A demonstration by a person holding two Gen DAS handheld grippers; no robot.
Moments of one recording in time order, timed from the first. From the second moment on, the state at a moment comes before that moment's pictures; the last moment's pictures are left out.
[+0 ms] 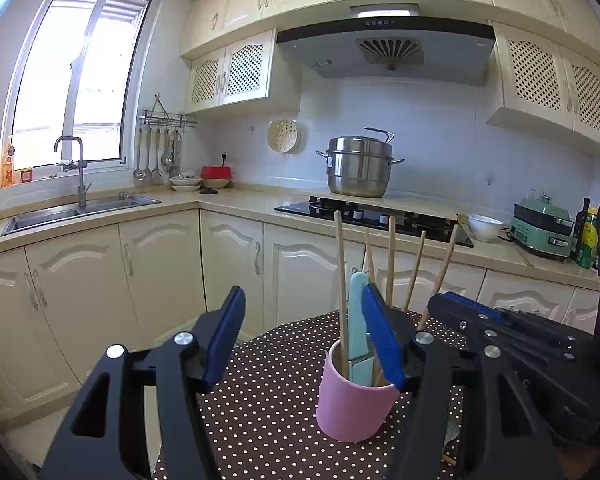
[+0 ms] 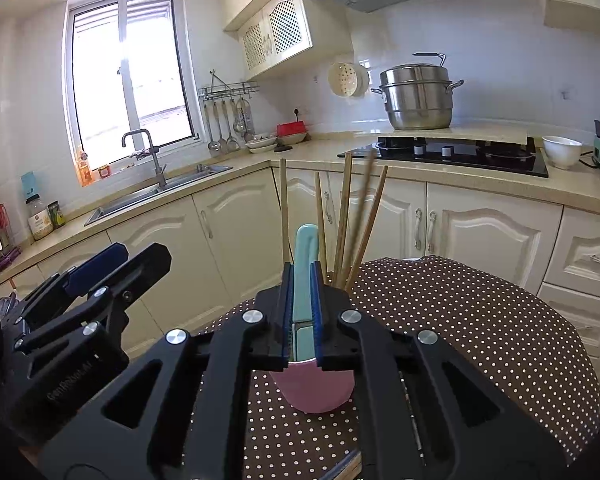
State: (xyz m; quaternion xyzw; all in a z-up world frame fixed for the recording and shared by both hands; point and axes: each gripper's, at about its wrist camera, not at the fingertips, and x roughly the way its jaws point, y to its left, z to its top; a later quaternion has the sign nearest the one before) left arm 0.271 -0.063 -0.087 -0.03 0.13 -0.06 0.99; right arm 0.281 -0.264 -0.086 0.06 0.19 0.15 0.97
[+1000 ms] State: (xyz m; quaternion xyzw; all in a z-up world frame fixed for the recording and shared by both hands) left arm 0.272 -0.120 -0.182 -0.03 0.47 -0.20 0.86; right arm 0.232 -0.332 -0.171 0.00 0.43 0.11 0.90
